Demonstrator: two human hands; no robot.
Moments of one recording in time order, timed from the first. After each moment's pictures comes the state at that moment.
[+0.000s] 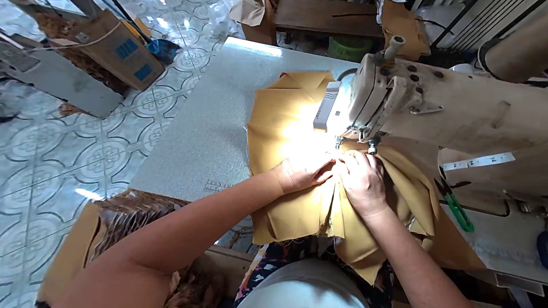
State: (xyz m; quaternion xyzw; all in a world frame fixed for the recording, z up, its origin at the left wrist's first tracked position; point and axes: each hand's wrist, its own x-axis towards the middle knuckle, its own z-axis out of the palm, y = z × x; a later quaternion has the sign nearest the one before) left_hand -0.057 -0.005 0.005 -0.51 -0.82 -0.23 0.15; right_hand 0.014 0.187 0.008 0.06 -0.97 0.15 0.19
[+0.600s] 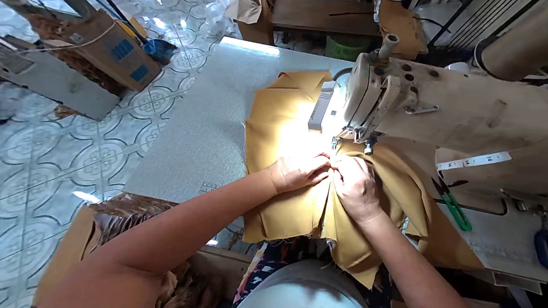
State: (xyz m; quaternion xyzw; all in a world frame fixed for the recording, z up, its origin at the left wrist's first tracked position) left_hand -0.061 -0.010 0.007 -0.53 -0.80 -0.25 0.14; right_hand 0.022 0.178 0.007 0.08 -0.95 0.22 0.22
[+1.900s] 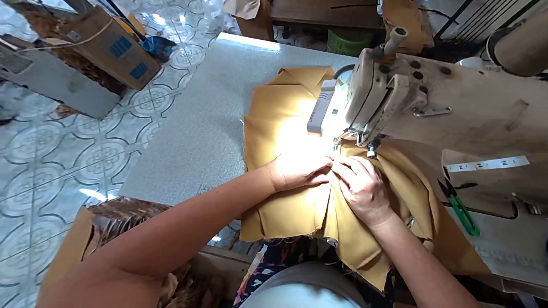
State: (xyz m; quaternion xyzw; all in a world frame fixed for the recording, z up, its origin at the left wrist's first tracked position) left_hand -0.072 -0.011 0.013 -0.56 -0.80 -0.19 0.11; right_hand 0.020 0.200 -0.001 0.17 -0.94 0.19 0.23
